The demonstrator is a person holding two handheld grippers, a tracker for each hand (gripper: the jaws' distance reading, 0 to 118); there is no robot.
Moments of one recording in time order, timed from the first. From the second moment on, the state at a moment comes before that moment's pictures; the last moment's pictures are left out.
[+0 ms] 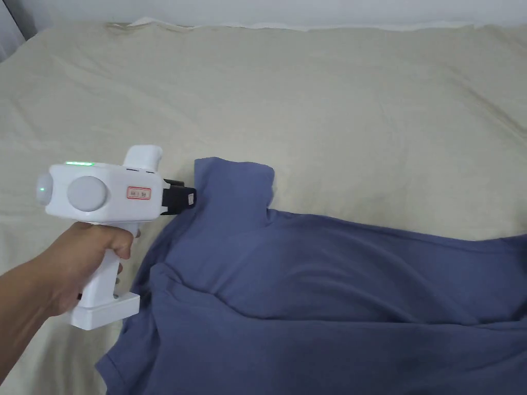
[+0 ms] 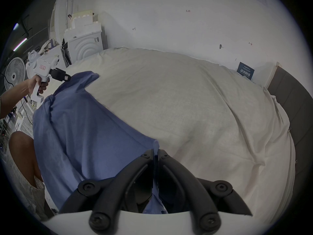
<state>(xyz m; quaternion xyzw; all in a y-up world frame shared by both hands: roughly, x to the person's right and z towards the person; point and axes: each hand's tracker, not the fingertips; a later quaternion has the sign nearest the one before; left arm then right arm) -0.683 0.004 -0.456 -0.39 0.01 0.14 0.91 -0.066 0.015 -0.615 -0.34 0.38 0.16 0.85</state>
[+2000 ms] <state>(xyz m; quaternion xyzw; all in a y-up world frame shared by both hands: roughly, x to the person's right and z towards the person) -0.623 0.042 -0.153 -0.30 0.04 0.21 0.93 0.060 0.052 -0.437 -0.31 0.38 0.07 0.87</state>
